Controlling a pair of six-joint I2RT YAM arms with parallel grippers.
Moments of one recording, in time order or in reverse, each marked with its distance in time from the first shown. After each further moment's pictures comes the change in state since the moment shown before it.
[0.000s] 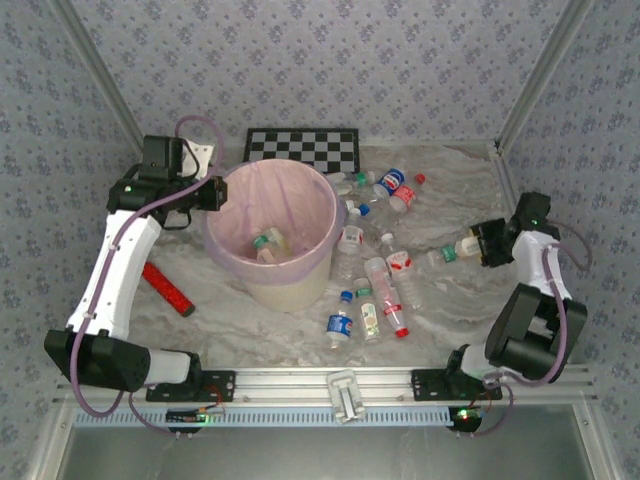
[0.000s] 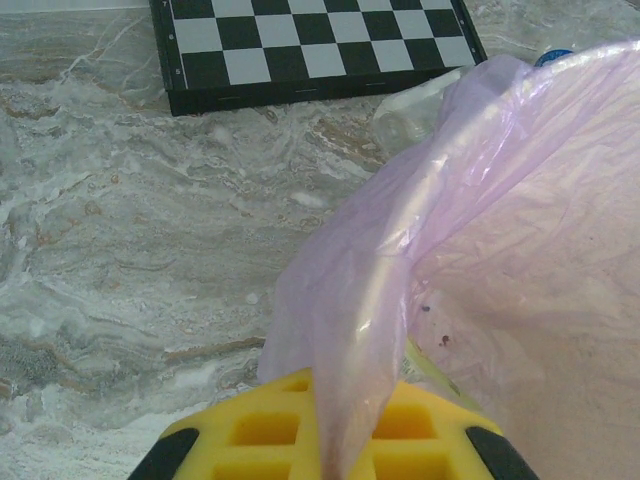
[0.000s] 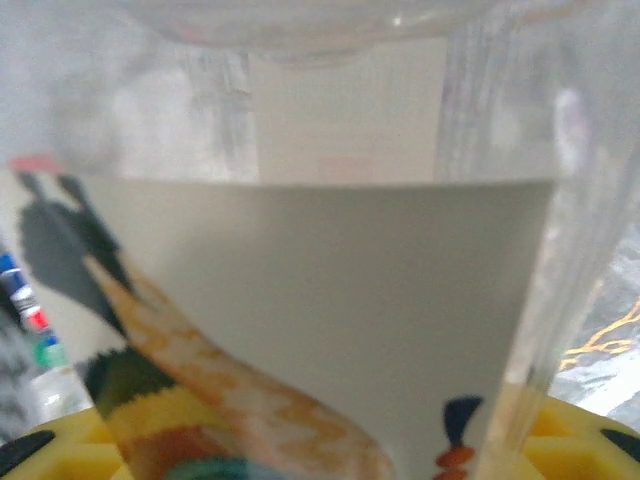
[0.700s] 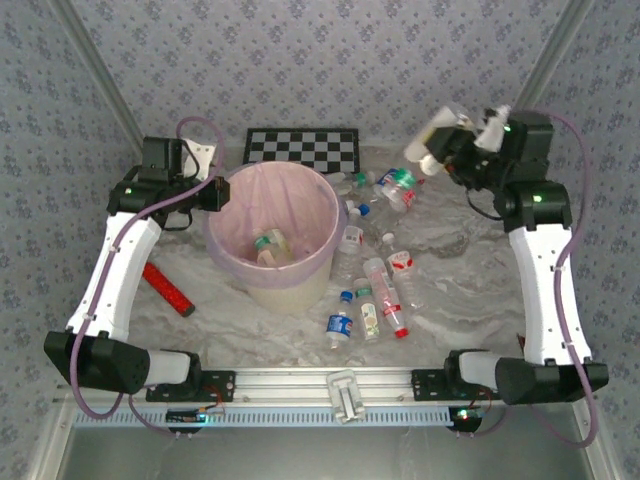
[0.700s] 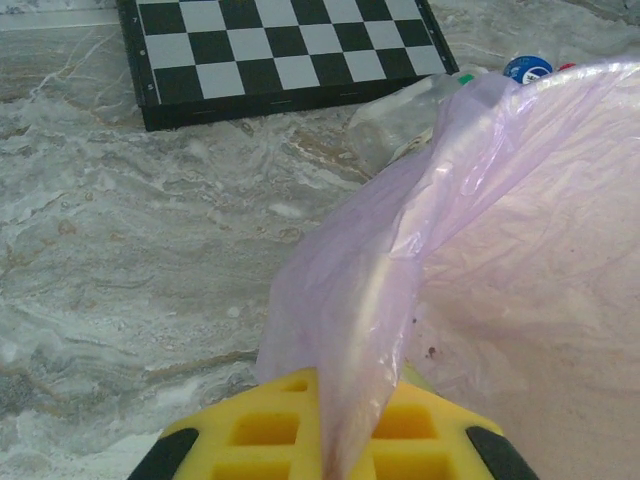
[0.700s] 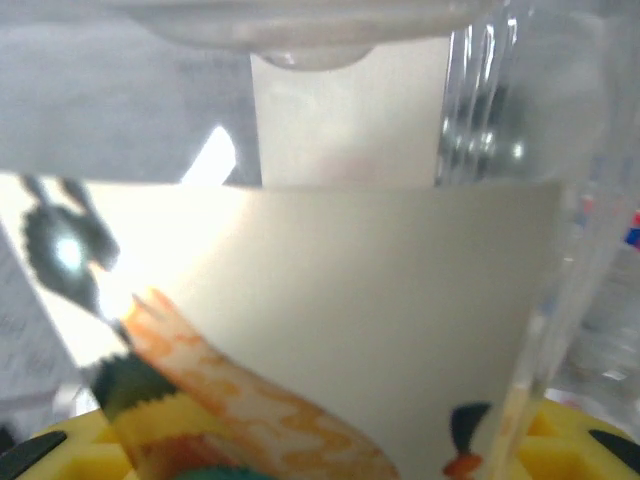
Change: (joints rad) left arm 0.000 -0.007 -0.019 0.034 0.056 0.014; right arm 0.520 -0.111 0.651 -0.026 -0.163 -0.128
